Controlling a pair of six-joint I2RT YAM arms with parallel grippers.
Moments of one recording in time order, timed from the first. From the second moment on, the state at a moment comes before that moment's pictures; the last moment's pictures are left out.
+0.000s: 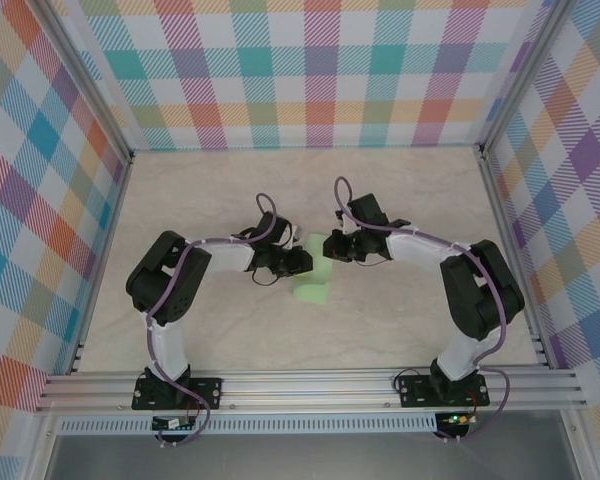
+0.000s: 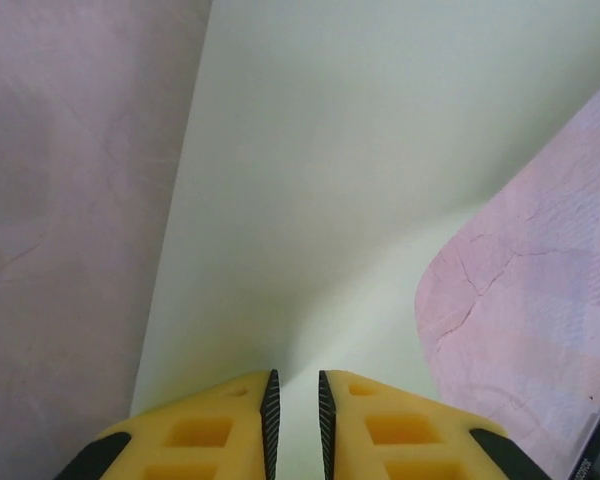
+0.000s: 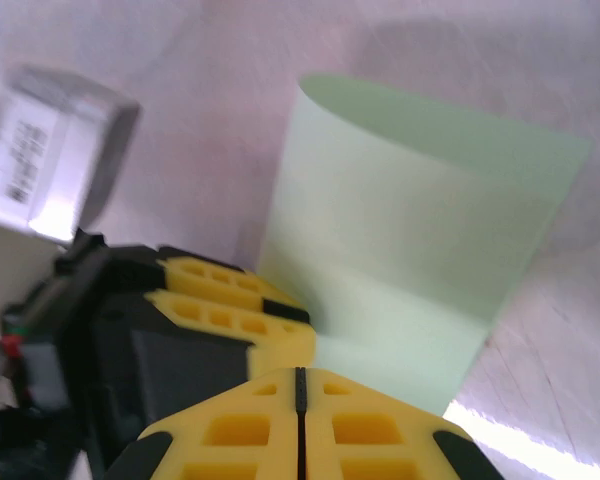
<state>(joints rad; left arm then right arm) -0.57 1.92 1.02 -0.07 0.49 -0.66 0.50 1.72 1.05 -0.27 -0.44 0.58</state>
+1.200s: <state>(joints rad) -0.61 1.78 0.87 -0.12 0.49 -0.53 0.51 2.05 1.31 -0.40 -0.42 0.58</state>
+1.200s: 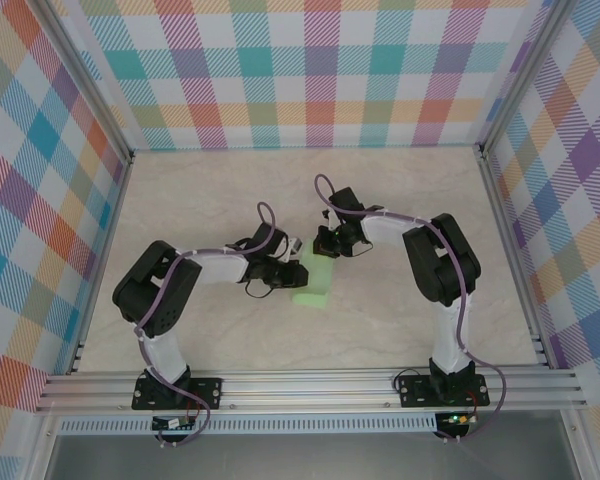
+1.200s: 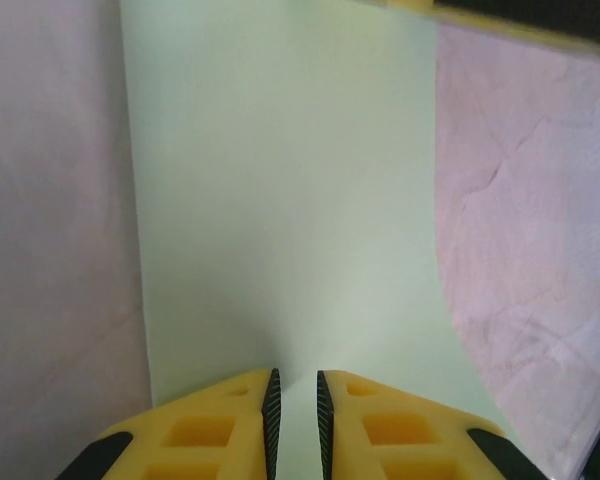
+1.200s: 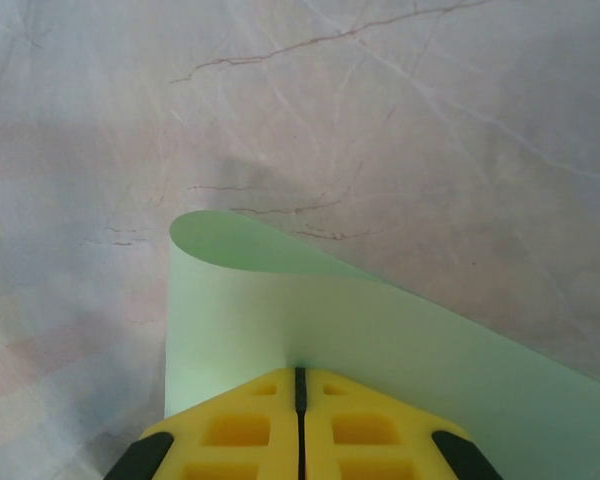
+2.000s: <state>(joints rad) -0.62 1.48 0.68 -0.28 0.50 -0.55 0.51 2.05 1.32 -0.42 -0.42 0.57</state>
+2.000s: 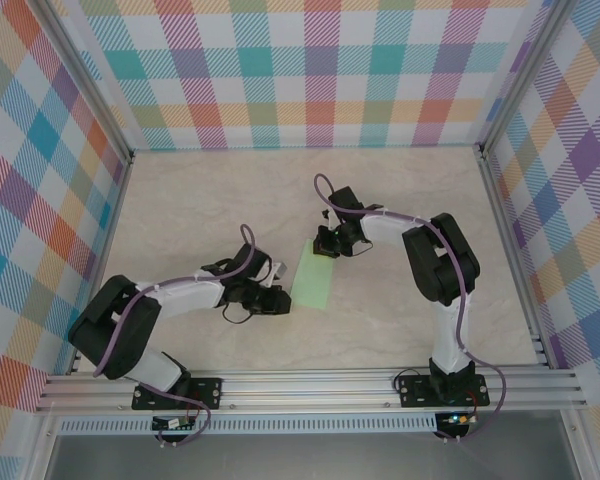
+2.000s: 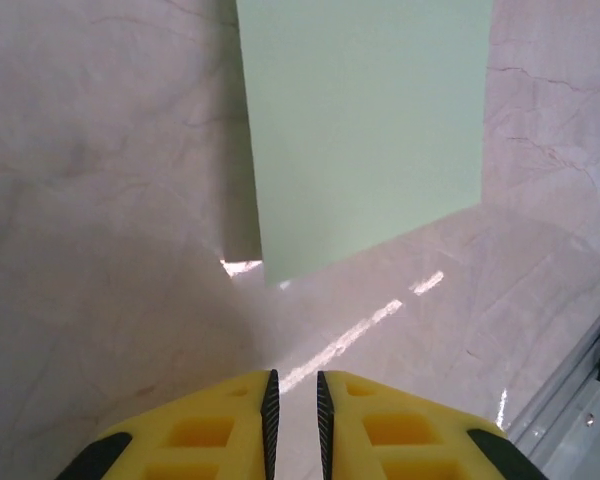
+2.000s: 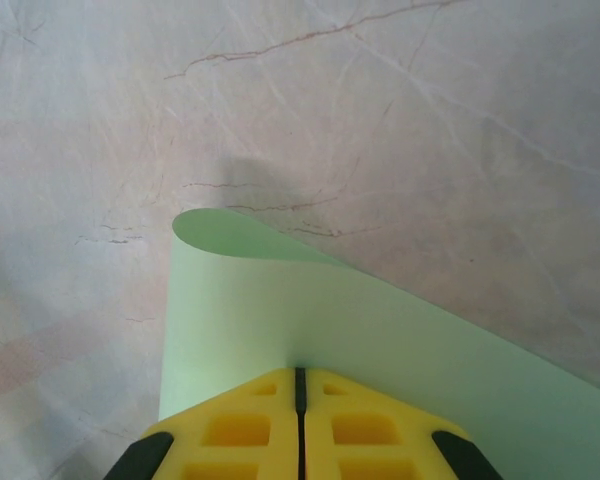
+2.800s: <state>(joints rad) -0.60 1.85 0.97 -0.19 0.51 -0.58 0.51 1.96 1.31 -0.43 -0.40 0.55</state>
